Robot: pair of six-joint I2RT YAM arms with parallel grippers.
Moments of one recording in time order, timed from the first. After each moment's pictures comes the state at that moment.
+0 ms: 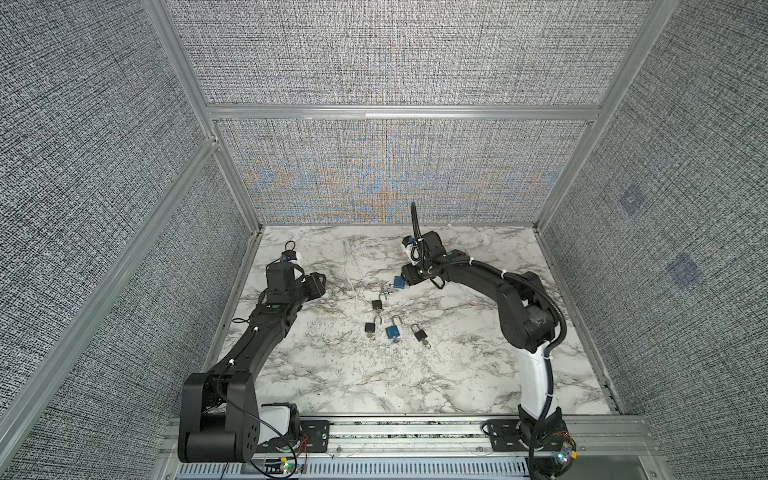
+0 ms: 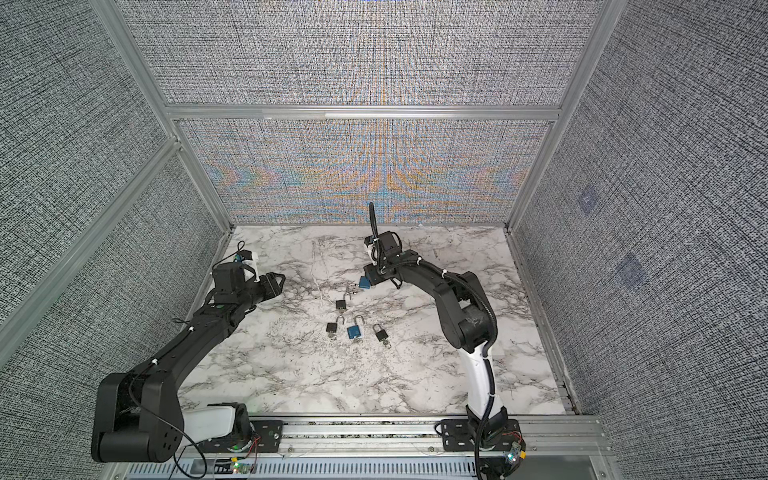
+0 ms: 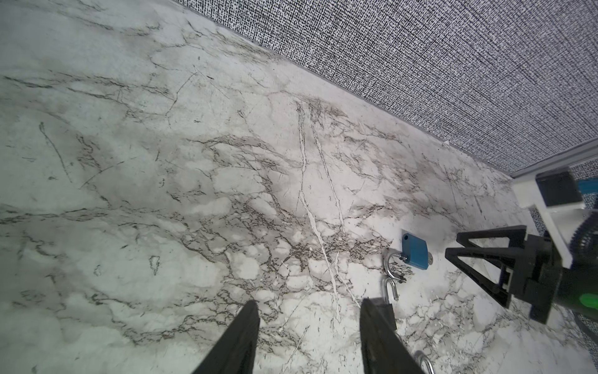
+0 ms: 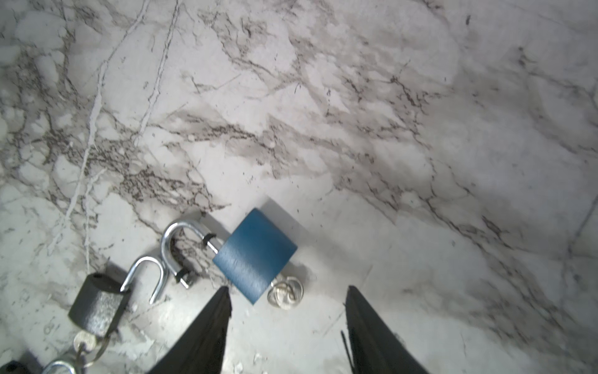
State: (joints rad) left arm -0.06 1.29 0.73 -0.03 0.27 -0.40; right arm 0.50 2.16 1.65 -0.41 -0.10 0.01
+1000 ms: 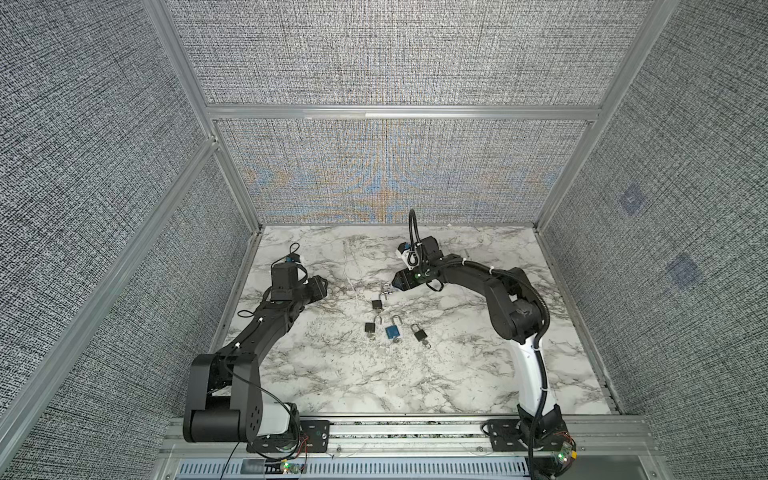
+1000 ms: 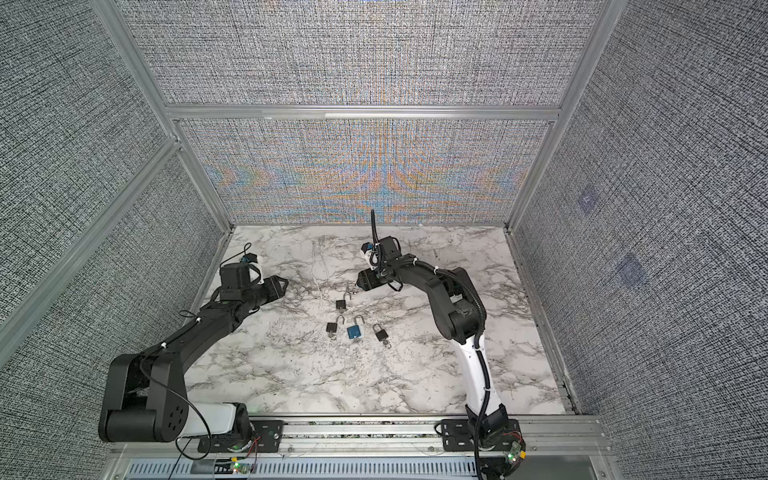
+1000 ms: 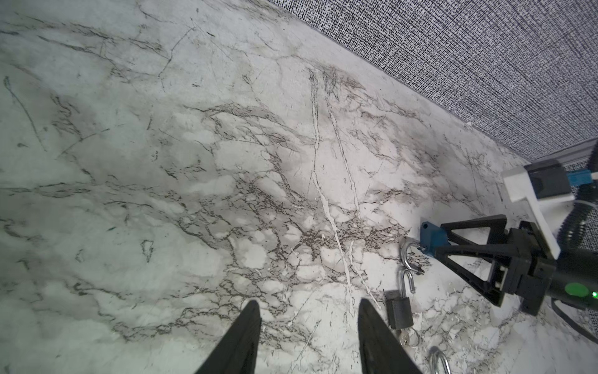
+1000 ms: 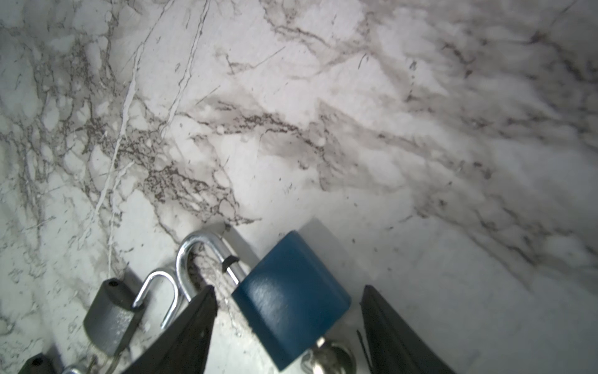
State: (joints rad) left arm -0.06 1.38 0.74 -0.04 0.27 -0.40; right arm 0.50 2.24 1.62 -0.33 -0.32 0.02
